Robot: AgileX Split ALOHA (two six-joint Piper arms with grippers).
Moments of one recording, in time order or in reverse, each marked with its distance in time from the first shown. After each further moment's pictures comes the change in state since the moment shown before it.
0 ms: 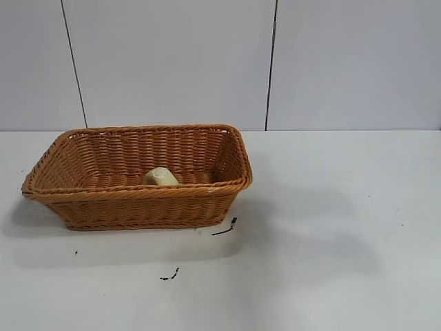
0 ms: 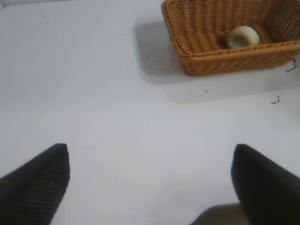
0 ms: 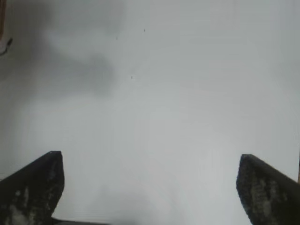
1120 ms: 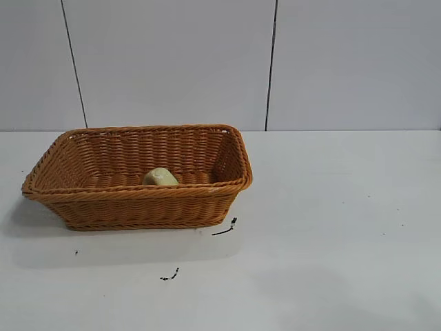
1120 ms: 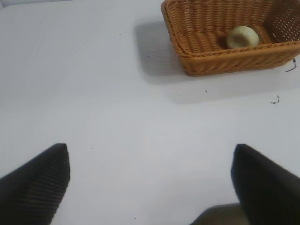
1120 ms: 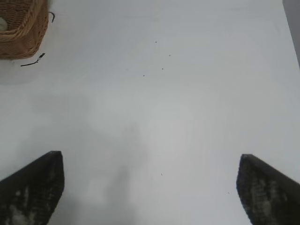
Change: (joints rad) left arm 0.000 0.000 0.000 0.000 0.000 0.000; right arm 0.000 -0.851 0.512 0.001 -0.182 -0.012
